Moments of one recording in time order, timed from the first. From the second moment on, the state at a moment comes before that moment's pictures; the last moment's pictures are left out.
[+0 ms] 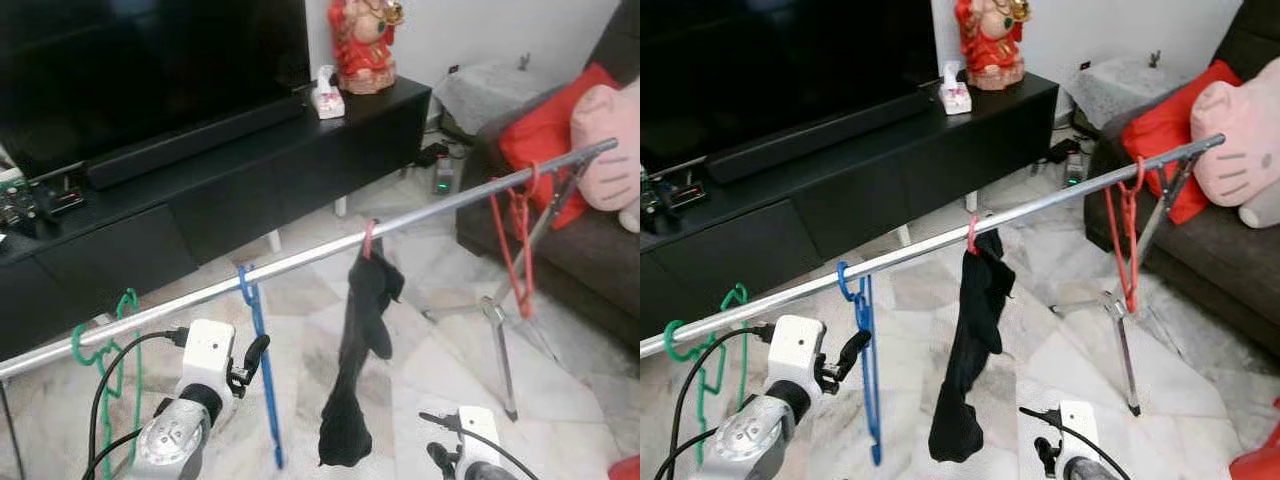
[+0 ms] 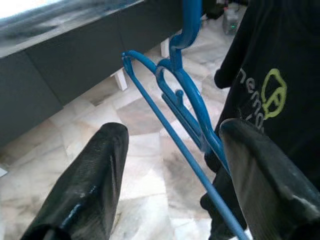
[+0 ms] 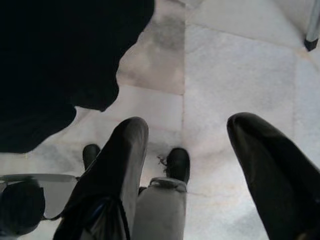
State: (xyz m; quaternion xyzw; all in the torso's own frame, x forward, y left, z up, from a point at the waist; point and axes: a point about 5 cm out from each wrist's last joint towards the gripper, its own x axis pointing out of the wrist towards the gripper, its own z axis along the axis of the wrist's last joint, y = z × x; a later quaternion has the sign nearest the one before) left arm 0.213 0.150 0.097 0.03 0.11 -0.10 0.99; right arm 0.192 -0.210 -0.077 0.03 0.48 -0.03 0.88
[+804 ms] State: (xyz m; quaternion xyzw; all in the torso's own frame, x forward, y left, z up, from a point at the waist) left arm 0.189 0.176 0.104 0.04 0.05 -0.02 1.00; right arm 0.191 -0.210 -0.077 0.03 0.48 -0.02 0.88
